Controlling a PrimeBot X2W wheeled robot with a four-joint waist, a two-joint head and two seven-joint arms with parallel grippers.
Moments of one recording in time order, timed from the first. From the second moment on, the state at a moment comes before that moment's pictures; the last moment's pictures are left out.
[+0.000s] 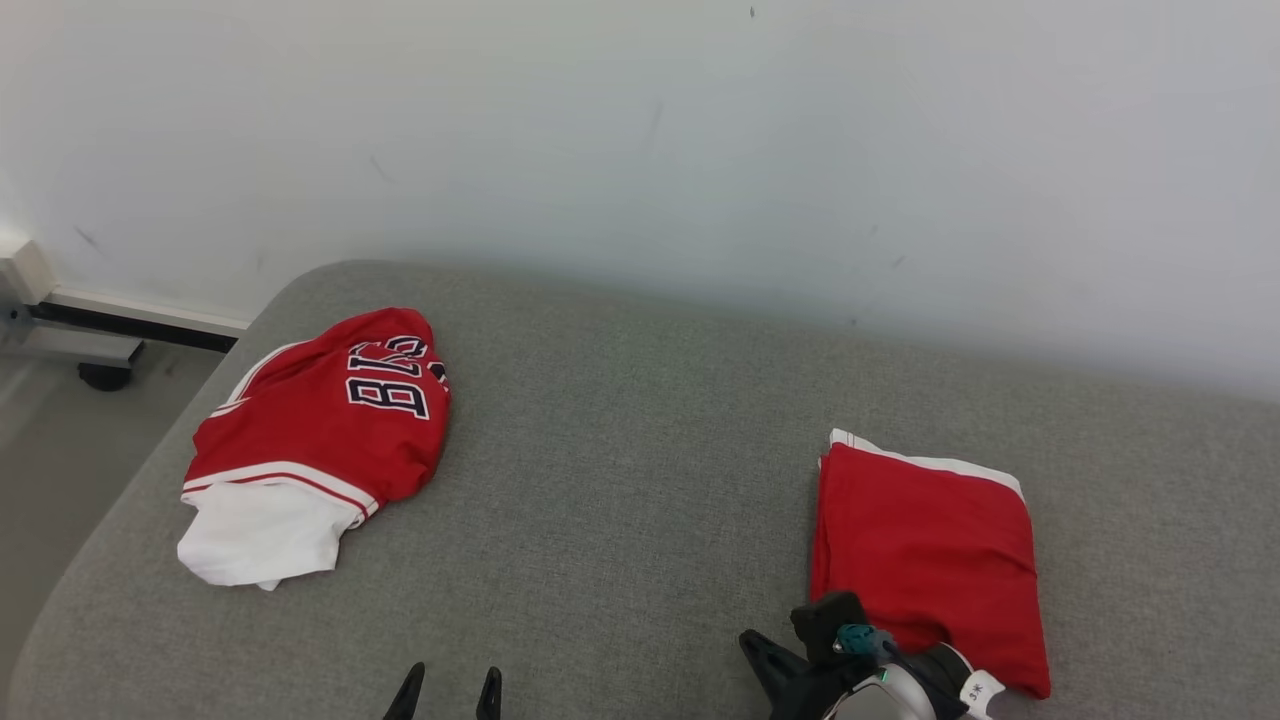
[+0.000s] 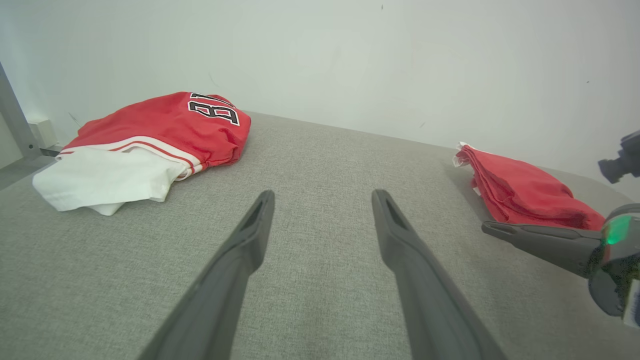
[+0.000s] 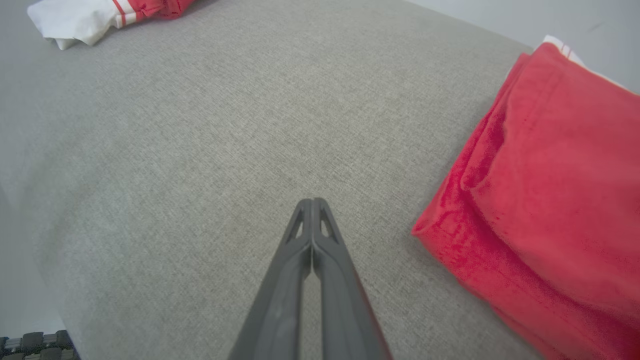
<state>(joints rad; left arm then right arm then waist) 0.10 0.17 -0.33 0.17 -0.34 0.01 -0.26 -0.37 -0.05 0.48 0.86 0.21 0.13 -0.02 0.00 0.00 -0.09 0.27</state>
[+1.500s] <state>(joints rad) 0.22 0.10 0.09 0.23 -0.22 -0.12 -0.26 0.08 -0.05 -0.10 0.29 0.11 0.13 -0.13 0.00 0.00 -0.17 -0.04</state>
